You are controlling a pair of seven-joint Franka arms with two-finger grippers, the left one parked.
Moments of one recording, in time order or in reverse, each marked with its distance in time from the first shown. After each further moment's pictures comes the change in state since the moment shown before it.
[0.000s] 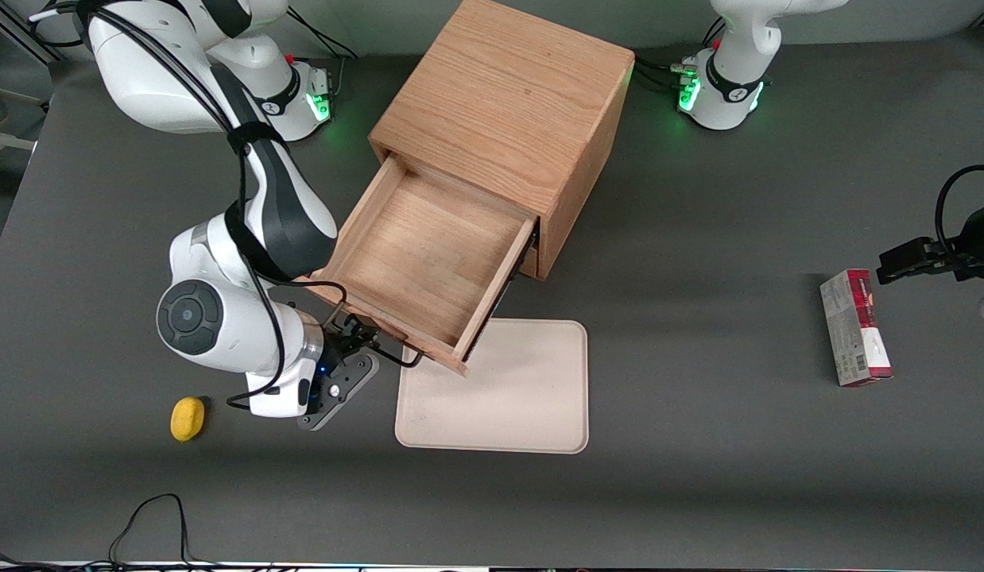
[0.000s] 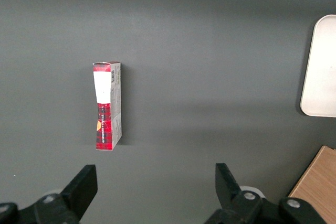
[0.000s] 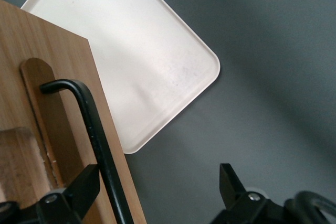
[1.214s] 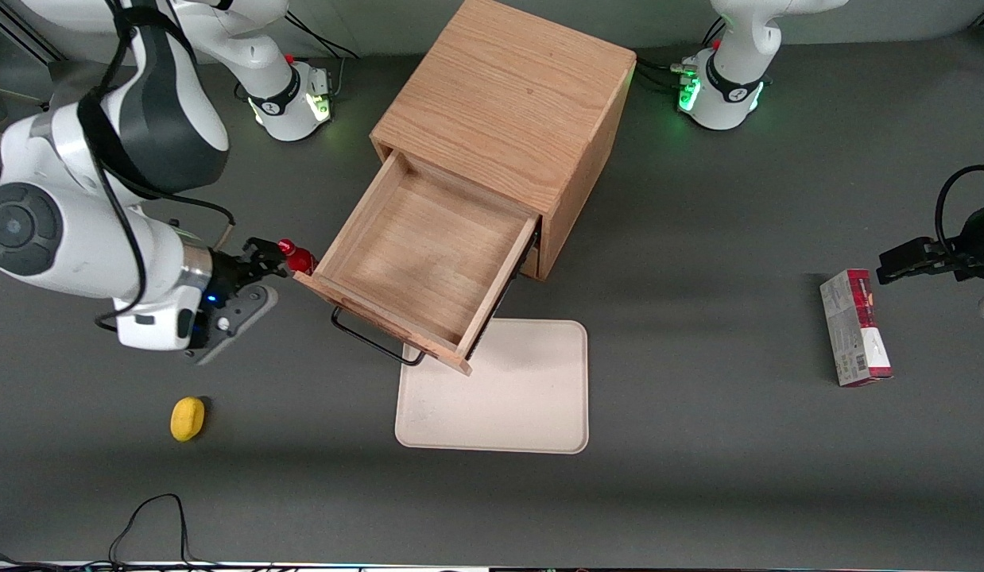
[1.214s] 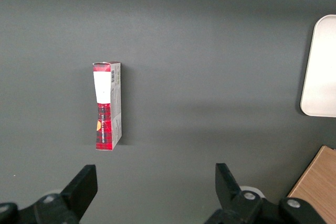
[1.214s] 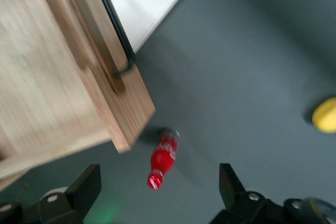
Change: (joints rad) arm -0.026 -0.352 -0.122 -0.228 -0.033 -0.305 -0.013
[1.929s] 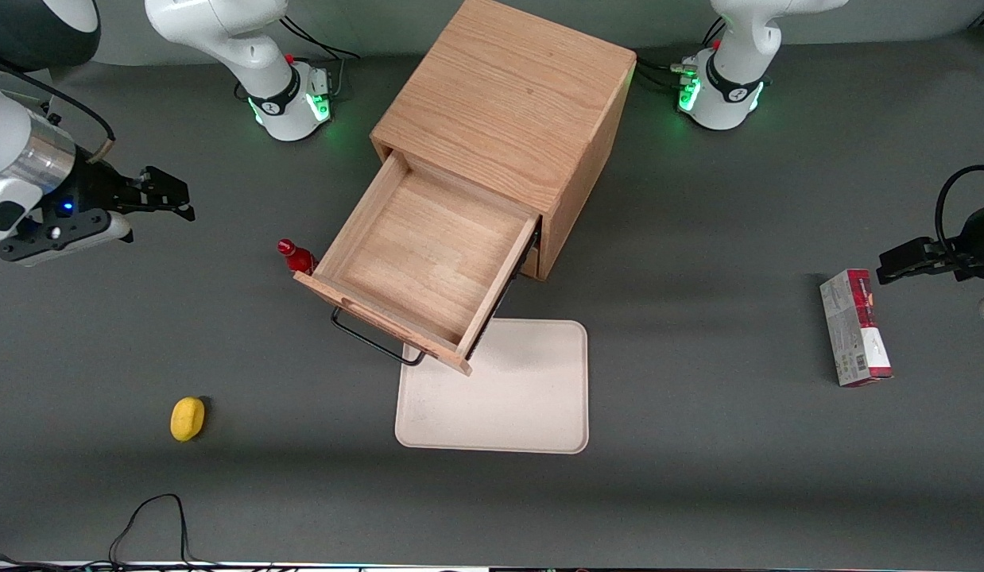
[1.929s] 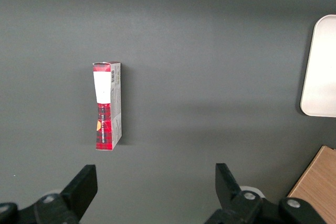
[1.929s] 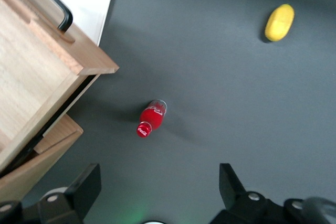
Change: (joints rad) arm -0.003 -0.386 -0.140 -0.347 -0.013 0.084 0.261
